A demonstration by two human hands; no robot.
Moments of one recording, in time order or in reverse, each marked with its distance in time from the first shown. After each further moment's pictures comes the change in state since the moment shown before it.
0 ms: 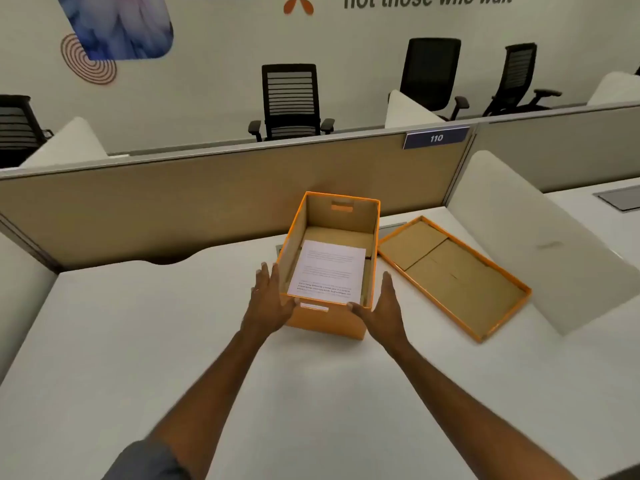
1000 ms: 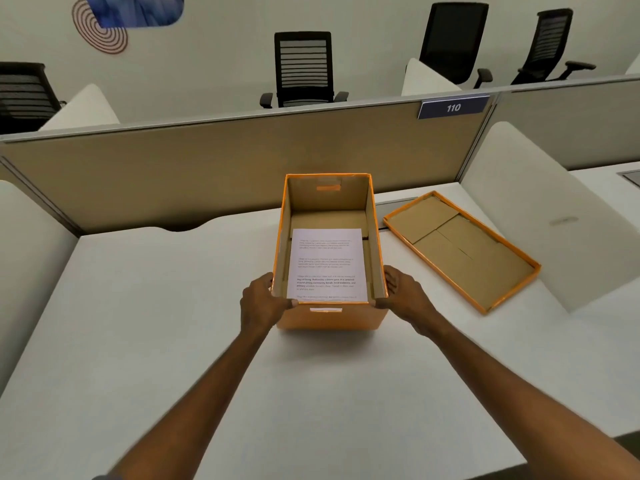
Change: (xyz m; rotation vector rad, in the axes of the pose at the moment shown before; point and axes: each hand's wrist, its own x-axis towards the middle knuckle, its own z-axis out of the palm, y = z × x) left_hand -0.083 0.001 0.003 -0.318 0.188 -0.287; right_hand -0.020 0.015 -0.042 -0.015 -0.308 0.083
